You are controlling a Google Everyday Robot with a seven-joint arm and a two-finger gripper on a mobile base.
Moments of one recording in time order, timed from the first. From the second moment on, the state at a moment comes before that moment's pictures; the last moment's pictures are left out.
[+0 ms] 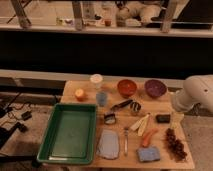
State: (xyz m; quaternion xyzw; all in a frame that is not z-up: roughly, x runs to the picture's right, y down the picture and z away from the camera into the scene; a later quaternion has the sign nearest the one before) arm 0.343 0.109 0.739 -0.24 -0.03 0.07 0.97
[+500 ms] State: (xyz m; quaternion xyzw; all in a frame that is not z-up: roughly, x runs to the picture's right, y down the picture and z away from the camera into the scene) arm 0.334 0.116 0.740 -0.24 -0.03 0.06 0.97
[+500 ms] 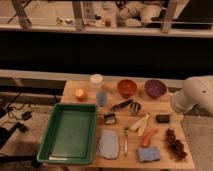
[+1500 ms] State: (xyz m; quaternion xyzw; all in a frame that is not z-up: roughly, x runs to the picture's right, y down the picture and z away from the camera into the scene) arm 0.234 0.167 0.727 -0.26 -0.08 -0.05 0.96
